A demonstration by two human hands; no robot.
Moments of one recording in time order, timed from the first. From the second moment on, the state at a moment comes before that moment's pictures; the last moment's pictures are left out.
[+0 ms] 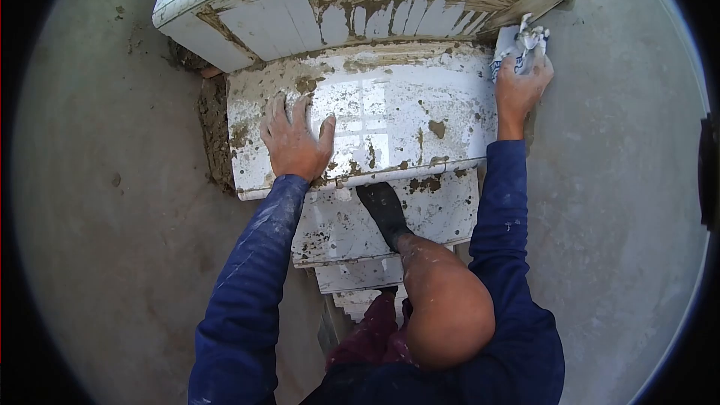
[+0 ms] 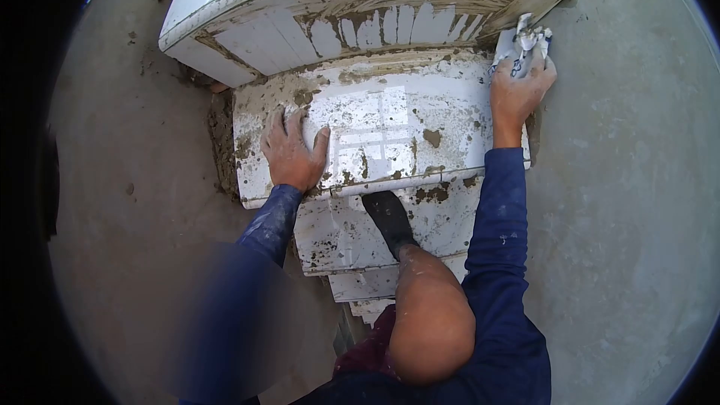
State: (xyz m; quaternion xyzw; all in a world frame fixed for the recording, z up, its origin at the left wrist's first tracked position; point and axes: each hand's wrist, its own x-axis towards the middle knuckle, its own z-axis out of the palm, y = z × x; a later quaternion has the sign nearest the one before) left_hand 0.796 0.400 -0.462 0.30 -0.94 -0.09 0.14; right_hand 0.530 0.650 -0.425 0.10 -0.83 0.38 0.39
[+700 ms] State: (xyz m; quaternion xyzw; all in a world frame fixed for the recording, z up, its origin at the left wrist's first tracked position) left_hand 0.800 0.398 -0.471 0.30 -0.94 -0.08 0.14; right_hand 0.489 0.644 -0.440 0.18 -0.98 -0.02 0.07
